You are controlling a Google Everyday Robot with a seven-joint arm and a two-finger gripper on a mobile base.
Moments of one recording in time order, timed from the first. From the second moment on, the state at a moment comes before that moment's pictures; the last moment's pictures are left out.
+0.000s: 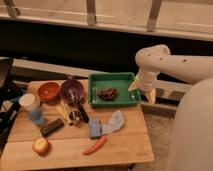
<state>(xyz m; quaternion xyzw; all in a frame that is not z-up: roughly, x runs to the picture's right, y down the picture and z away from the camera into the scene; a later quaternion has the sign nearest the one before) 0.203 0.036 0.743 -0.12 0.29 0.87 0.37</state>
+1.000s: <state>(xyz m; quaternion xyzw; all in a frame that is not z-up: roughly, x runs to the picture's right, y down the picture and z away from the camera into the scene) 0.203 0.037 0.744 -0.12 0.29 0.87 0.37</state>
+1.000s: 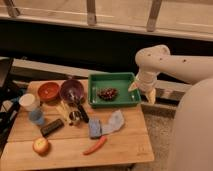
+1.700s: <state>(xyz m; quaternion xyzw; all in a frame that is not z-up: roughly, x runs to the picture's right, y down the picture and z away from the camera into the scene) 0.170 0.014 0.743 -0.12 0.27 0.86 0.41</state>
